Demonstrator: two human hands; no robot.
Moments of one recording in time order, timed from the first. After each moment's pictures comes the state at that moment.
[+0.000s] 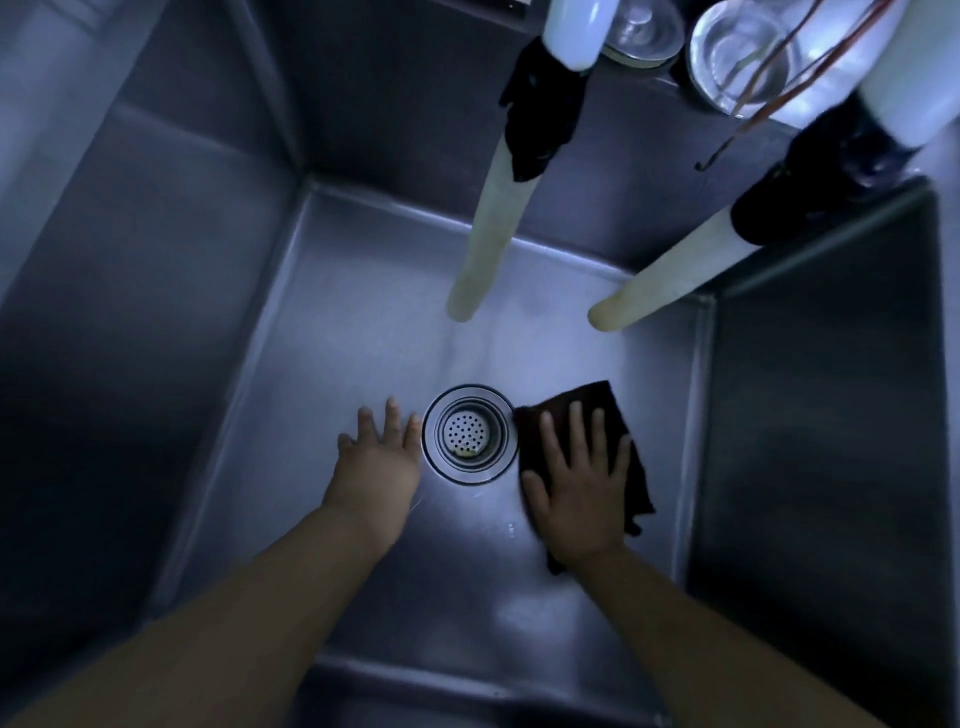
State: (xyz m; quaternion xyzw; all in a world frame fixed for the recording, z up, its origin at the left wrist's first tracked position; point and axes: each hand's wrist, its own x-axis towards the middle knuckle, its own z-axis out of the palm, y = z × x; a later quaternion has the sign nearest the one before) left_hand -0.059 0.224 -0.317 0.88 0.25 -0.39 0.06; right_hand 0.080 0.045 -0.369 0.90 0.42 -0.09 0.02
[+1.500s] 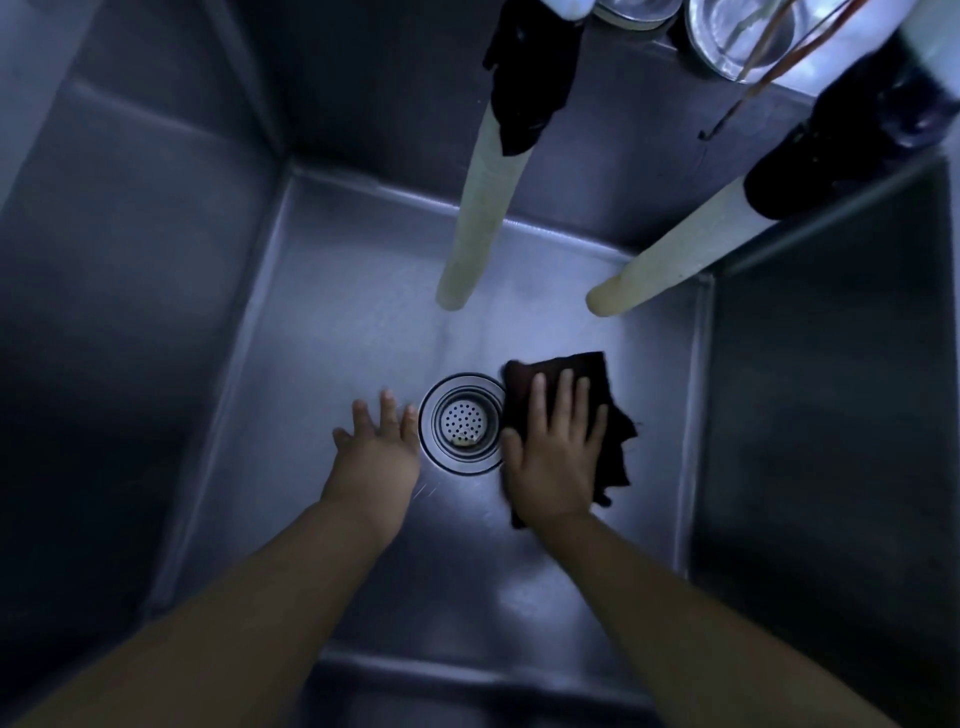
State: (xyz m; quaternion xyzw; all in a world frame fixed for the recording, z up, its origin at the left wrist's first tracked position) left_hand -0.056 0.223 -0.321 0.88 0.25 -0.39 0.06; right_hand 0.067 0.090 -0.365 0.94 0.34 -0.10 -0.01
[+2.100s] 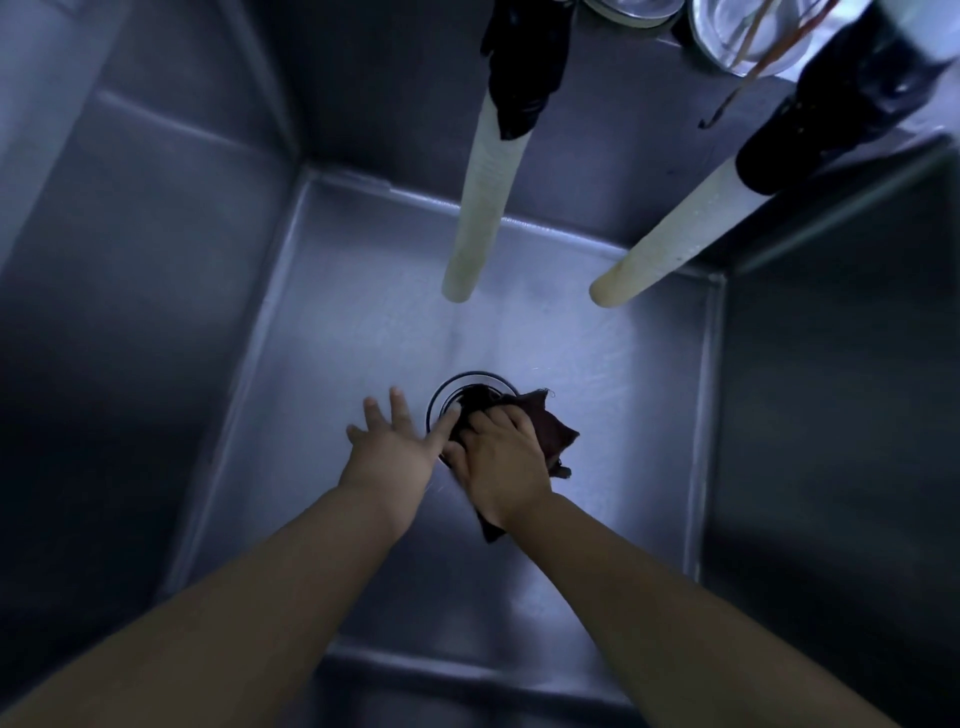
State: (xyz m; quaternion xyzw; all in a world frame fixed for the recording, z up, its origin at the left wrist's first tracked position) left_hand -0.048 0.222 -0.321 0.87 0.24 -0.42 0.09; right_hand 0.045 0.119 -0.360 0.81 0.55 -0.18 -0.02
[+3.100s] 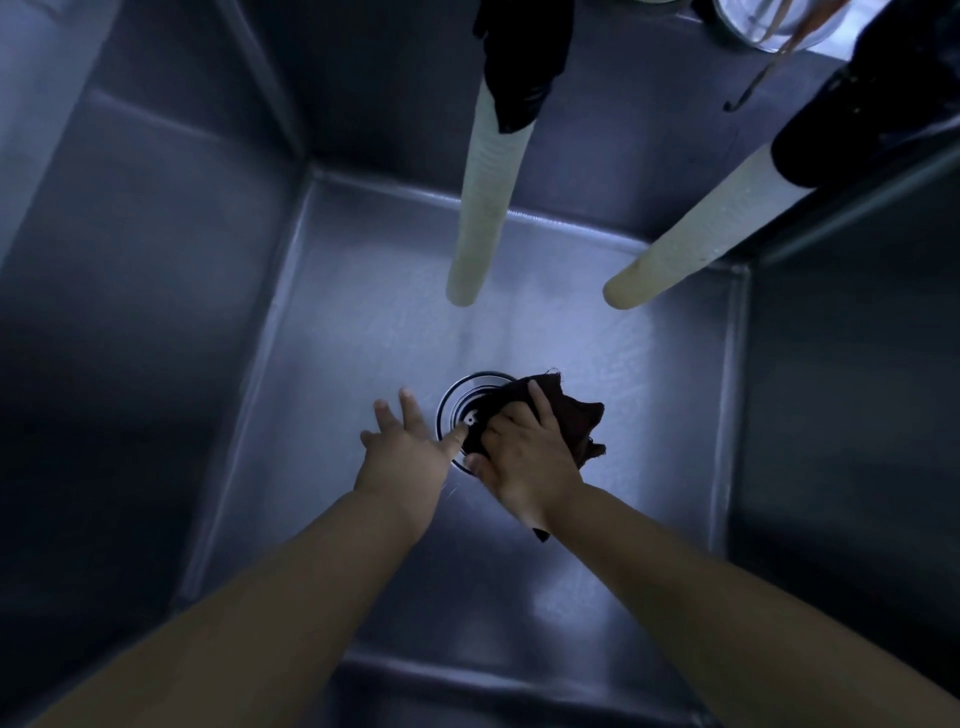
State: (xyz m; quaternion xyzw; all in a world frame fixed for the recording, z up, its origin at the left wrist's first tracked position) left_hand -0.044 0.221 -0.329 0.88 0.23 -0.41 0.06; right_hand 0.067 0.115 -0.356 0.77 0.60 -0.22 0.02
